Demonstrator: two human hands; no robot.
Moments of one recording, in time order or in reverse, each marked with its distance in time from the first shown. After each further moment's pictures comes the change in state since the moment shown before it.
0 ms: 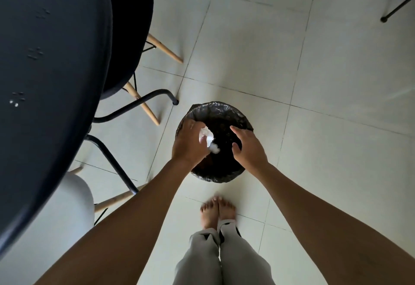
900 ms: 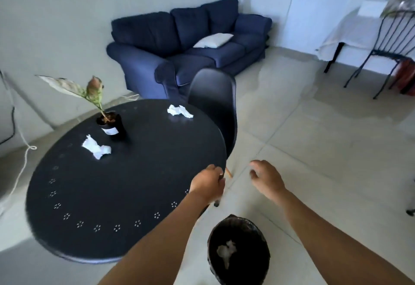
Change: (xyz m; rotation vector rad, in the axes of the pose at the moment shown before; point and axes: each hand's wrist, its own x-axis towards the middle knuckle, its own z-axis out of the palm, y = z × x) left_hand -0.098 0.103 -0.297 0.100 0.292 -0.090; right_hand -0.035 -0.275 -0.272 -0.179 0.143 -0.421
